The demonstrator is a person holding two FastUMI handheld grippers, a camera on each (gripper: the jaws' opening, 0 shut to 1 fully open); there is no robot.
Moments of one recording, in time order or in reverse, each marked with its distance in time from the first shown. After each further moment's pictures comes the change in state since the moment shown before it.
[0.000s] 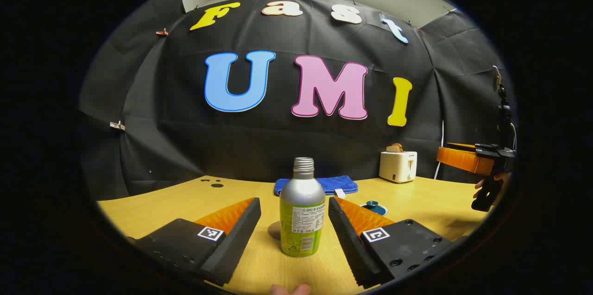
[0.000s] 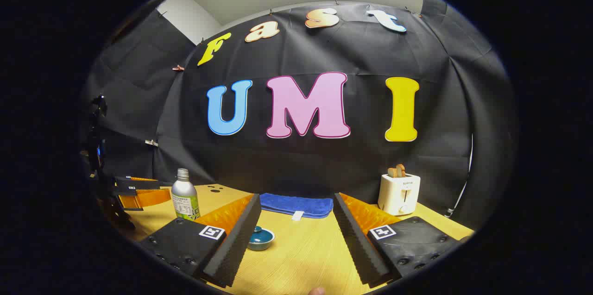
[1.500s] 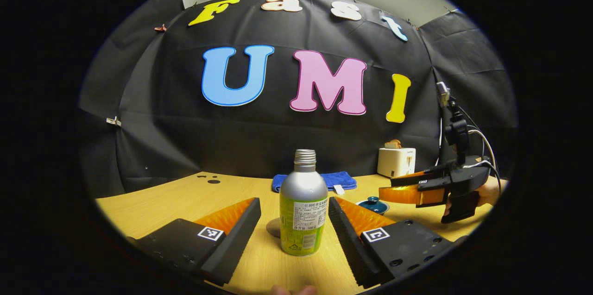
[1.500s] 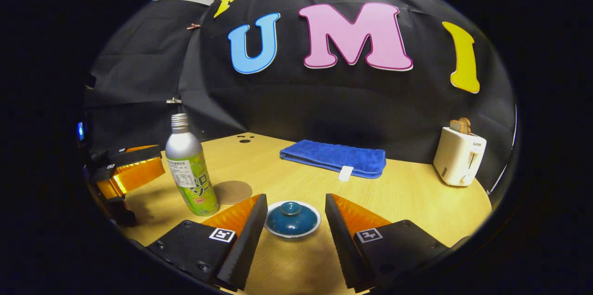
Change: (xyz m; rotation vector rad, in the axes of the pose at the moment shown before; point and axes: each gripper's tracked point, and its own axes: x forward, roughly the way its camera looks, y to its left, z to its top) left arm 0.008 0.000 -0.014 -0.007 0.028 -0.028; right arm 0.086 0.072 -0.127 0.013 0.416 0.242
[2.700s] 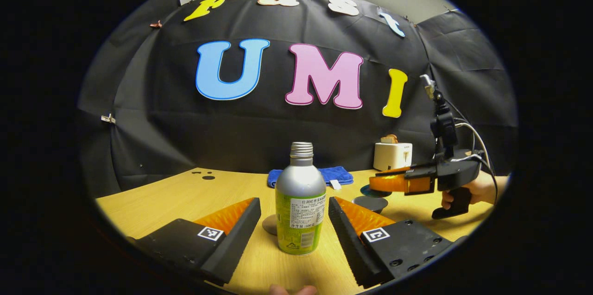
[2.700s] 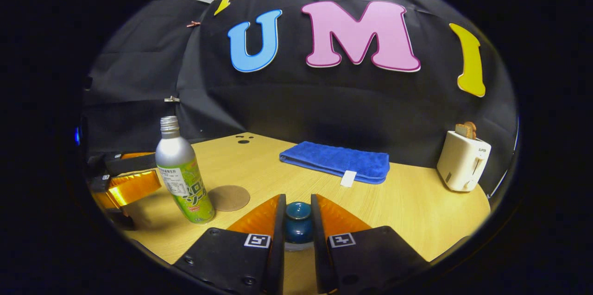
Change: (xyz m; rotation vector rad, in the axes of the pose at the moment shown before) left arm 0.014 -0.006 -0.012 0.002 0.048 -0.041; right arm 0.003 0.001 0.027 0.005 -0.029 0.005
